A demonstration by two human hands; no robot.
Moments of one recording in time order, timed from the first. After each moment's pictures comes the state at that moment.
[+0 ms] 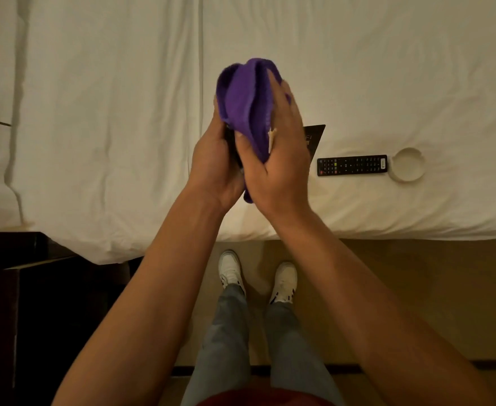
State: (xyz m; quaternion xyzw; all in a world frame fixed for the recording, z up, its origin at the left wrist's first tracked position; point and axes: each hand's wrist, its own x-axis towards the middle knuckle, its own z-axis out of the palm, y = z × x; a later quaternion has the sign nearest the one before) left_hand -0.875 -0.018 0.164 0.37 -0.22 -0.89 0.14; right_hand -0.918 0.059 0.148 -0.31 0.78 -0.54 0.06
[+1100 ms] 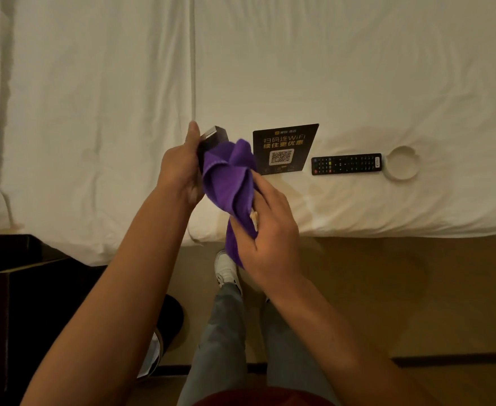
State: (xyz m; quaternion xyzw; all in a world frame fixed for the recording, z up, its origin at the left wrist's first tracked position) left_hand -0.855 -0.055 0.114 0.58 -0.27 -0.76 0.12; right_hand -0.858 0.124 0.128 -0.33 0.82 -0.44 0.16
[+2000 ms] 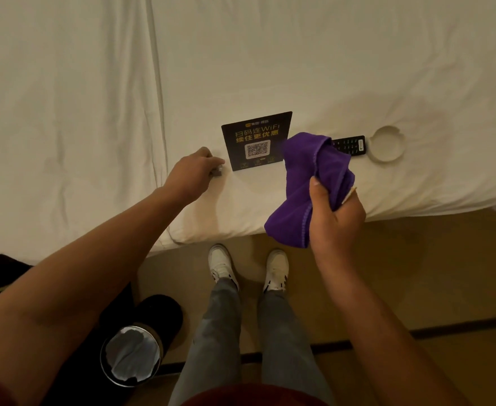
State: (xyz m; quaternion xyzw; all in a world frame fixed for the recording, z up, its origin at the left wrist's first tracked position) left_hand -0.873 -0.062 -0.012 0.18 -0.94 -0.23 -0.17; right_hand -0.939 0.188 0.092 0.05 0.83 -0.54 0.13
